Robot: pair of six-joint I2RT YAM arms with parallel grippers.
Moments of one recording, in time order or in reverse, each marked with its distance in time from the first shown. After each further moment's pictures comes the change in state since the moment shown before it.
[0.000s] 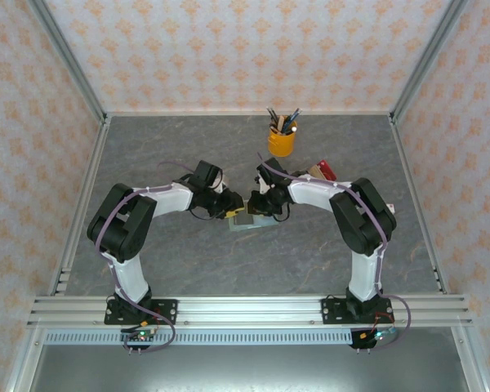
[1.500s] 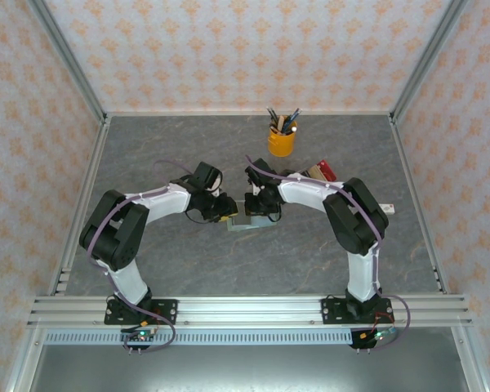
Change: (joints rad) left arm -0.021 -0.077 -0.006 -0.183 -0.149 0.053; right arm 0.067 0.045 0.096 -0.123 0.183 -0.043
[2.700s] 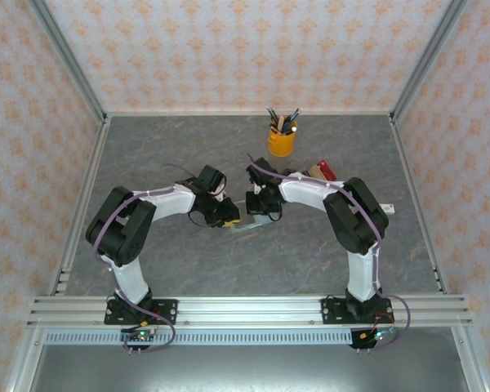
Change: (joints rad) left arm -0.026 0.051 0.010 -0.014 0.067 0.008; right arm -0.007 0.004 0.000 0.008 -0.003 0.017
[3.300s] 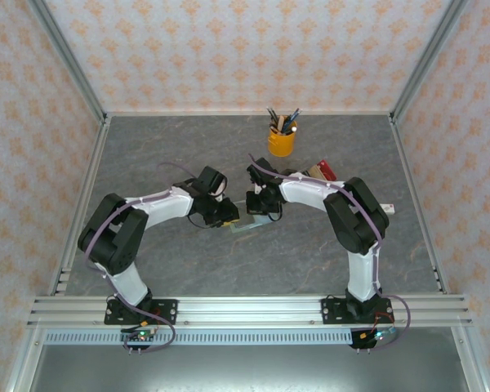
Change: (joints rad) left arm -0.025 -0.093 -0.029 -0.018 -0.098 -0.032; right arm -0.007 0.000 -0.008 0.008 -0.002 0.024
